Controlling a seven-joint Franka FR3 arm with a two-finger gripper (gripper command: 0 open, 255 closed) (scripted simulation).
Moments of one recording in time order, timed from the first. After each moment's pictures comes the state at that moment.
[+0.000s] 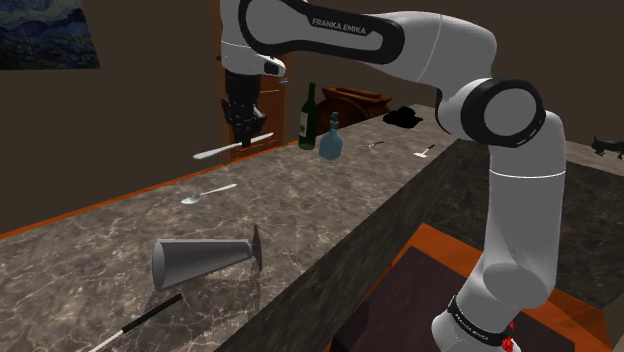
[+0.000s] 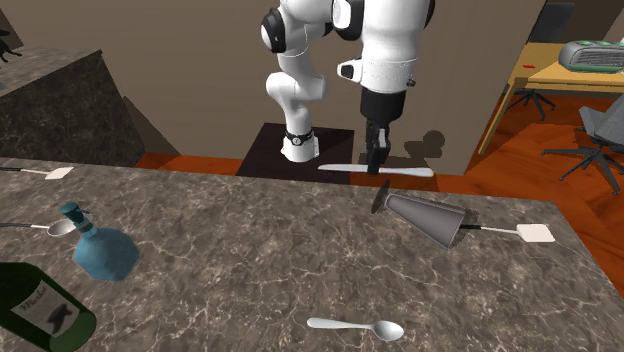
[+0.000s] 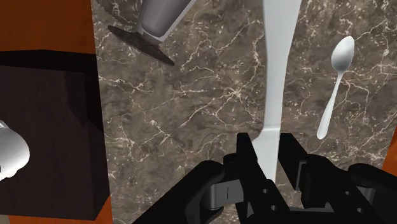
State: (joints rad) arm 0.00 0.38 0.61 -1.18 -0.24 1.57 2.02
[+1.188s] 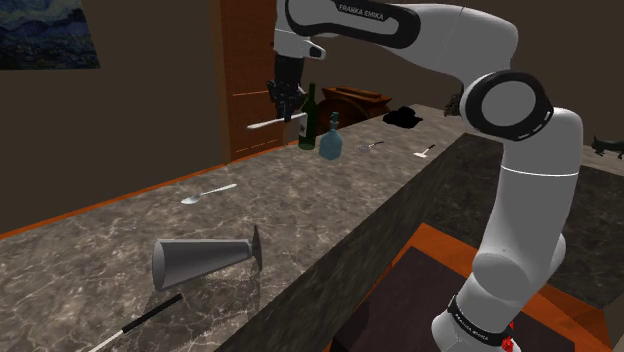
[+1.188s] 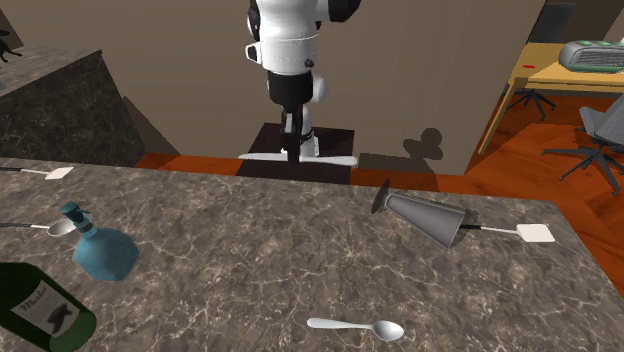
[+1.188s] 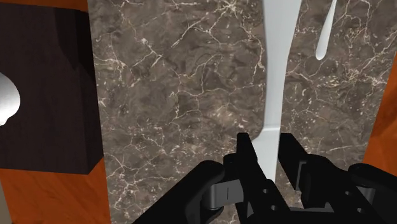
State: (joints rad) arm -0.22 0.29 0.54 -1.20 -0.16 1.53 1.75
